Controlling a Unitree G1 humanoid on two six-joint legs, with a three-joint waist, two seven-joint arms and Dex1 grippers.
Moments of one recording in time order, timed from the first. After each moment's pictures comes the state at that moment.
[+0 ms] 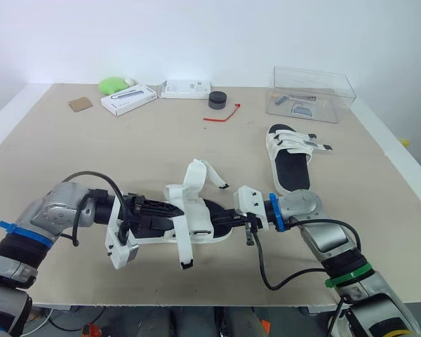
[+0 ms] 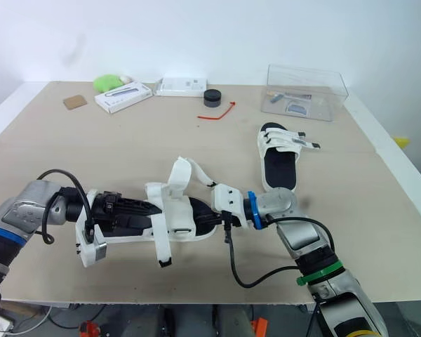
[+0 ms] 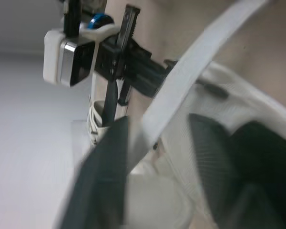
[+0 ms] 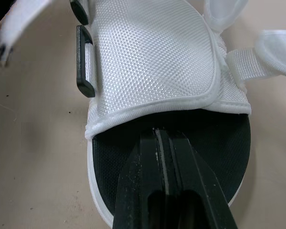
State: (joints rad) left arm -0.56 0.89 -0.33 0.25 0.07 -1.22 -0.86; right arm -0.51 -0.53 0.33 0.04 0.15 0.15 1.22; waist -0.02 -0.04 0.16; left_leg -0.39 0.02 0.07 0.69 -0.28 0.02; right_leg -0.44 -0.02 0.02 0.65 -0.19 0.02
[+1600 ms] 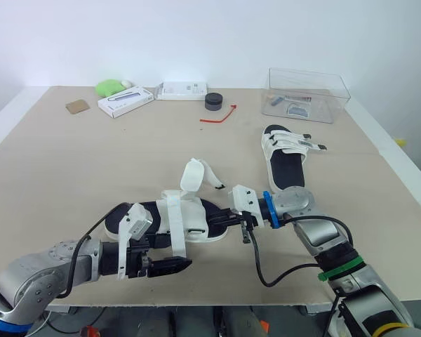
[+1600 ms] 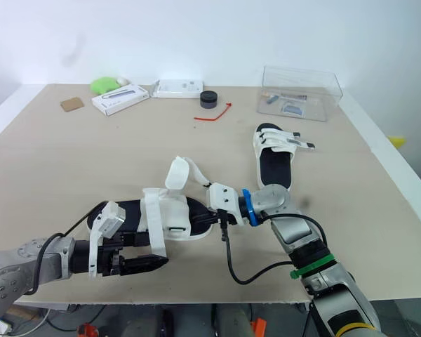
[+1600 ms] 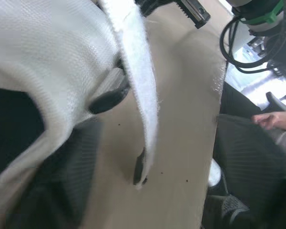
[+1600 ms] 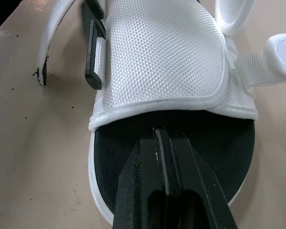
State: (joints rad) left arm -0.02 0.83 -0.04 -0.54 -1.05 0.87 -0.69; right arm -0.56 -0.50 0.35 0.12 0.14 0.11 1.24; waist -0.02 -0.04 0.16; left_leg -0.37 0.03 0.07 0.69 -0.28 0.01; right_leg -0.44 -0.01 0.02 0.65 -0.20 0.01
